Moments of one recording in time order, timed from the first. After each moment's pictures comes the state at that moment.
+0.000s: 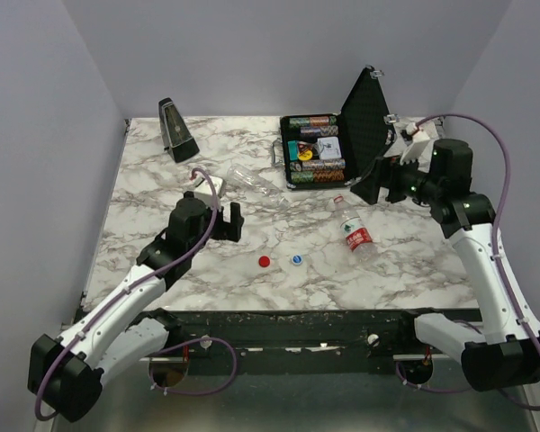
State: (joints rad) left arm -0.53 0.85 0.61 -0.15 -0.12 -0.21; right arm 0.09 1.08 1.19 -0.59 -0.52 0.12
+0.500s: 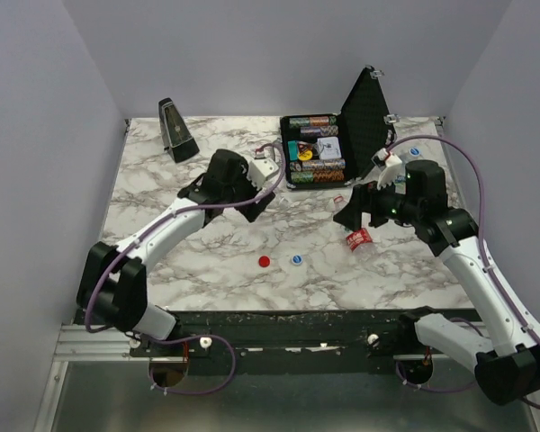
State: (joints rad) left arm -0.51 1.40 1.01 -0.26 0.20 0.35; right arm 0.30 1.01 1.03 -0.61 -0.46 0.14
